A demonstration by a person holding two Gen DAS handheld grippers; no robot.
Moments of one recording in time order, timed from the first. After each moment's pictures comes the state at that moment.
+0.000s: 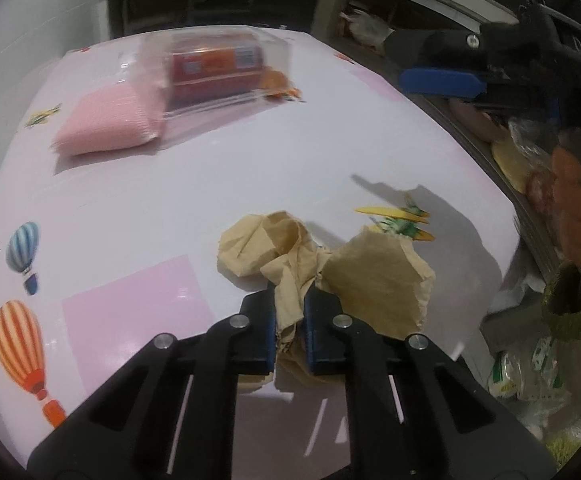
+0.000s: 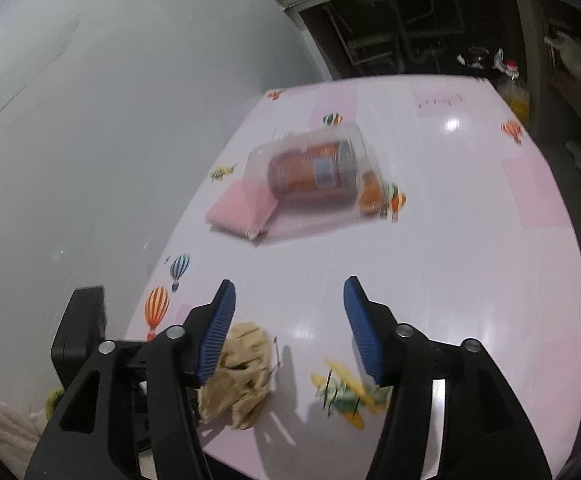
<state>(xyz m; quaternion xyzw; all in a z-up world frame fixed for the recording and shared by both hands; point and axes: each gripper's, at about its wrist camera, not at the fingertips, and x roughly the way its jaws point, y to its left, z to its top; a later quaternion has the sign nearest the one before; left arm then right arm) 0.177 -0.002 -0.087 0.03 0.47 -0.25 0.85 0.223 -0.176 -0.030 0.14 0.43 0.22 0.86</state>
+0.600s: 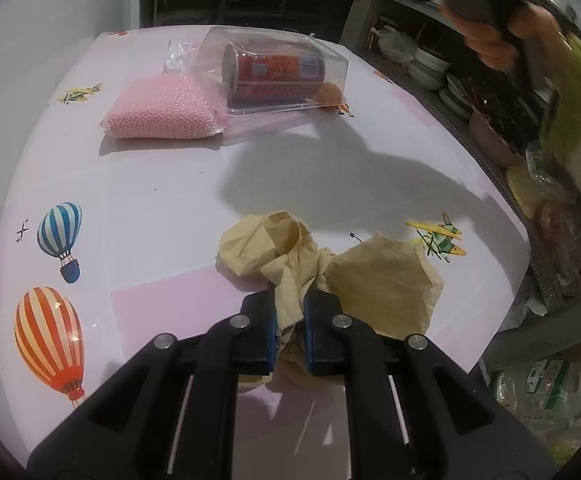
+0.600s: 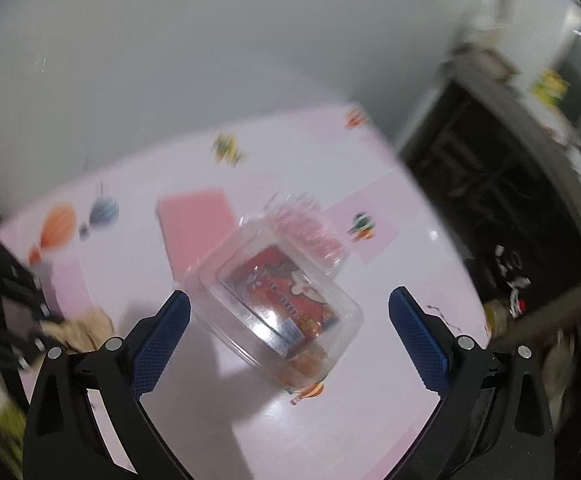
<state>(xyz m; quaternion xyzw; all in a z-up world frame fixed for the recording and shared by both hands) 0.187 0.038 -0.087 -0.01 0.47 -0.22 0.85 0.350 -0.062 0.012 -0.32 0.39 0.32 0.80</state>
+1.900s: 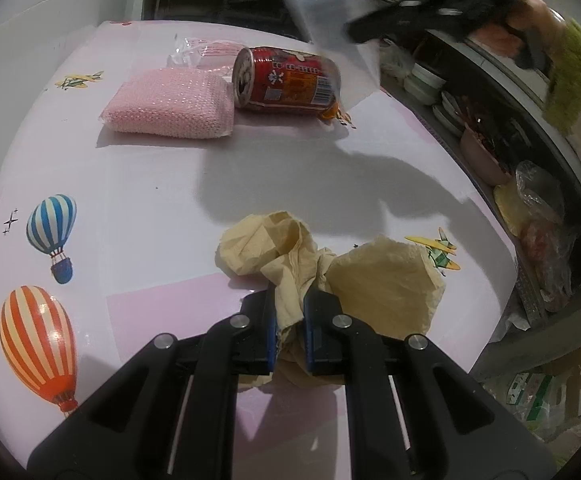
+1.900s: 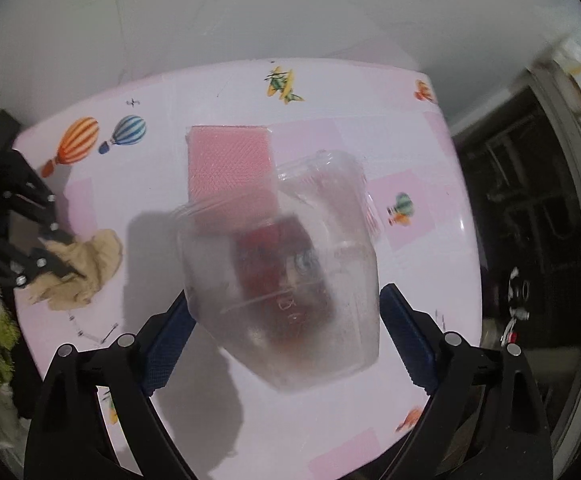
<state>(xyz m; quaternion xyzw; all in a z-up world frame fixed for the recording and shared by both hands) 0.195 0.054 -0.093 -0.05 0.46 -0.24 0.85 0.349 -0.046 0.010 -0.42 0.44 0.36 0.71</state>
